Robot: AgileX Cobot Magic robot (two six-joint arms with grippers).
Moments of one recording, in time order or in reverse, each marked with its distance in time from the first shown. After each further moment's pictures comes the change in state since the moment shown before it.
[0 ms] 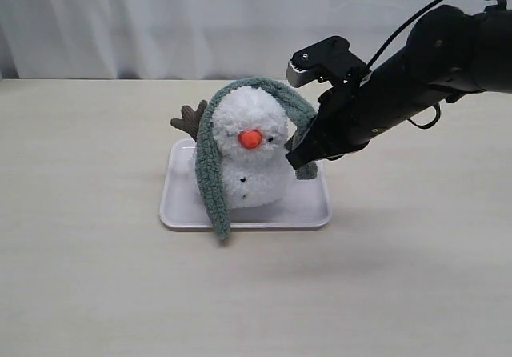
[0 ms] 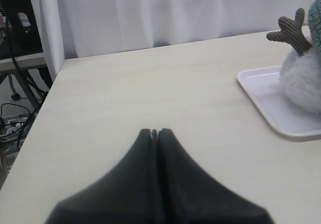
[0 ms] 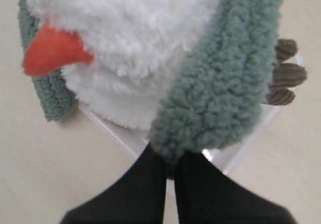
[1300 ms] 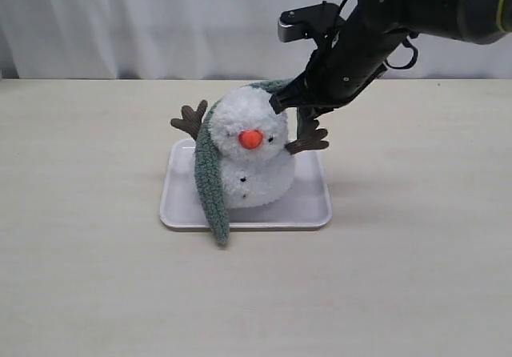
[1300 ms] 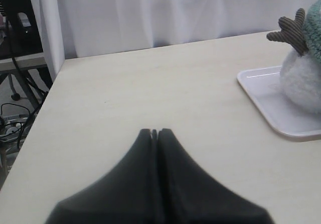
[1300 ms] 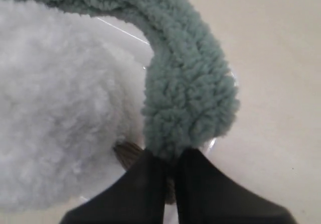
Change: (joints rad) left arm 0.000 0.000 0.000 0.000 0.000 0.000; right arm 0.000 0.220 -0.411 -0.310 0.232 0.467
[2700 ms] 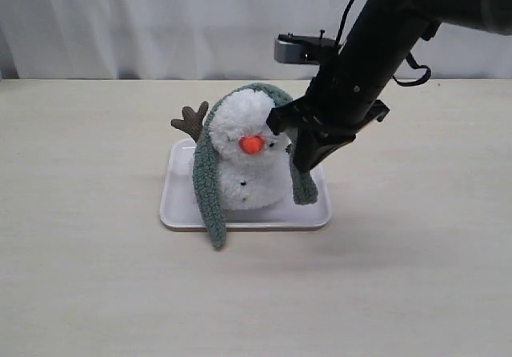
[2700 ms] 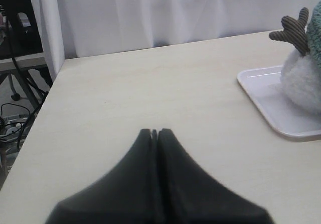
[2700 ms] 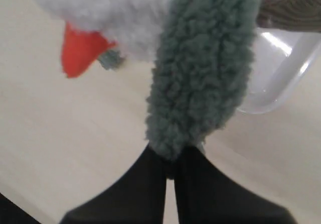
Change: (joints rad) left arm 0.000 0.000 0.000 0.000 -0.002 0.000; right arm 0.000 -0.054 0.024 0.253 0.378 -0.056
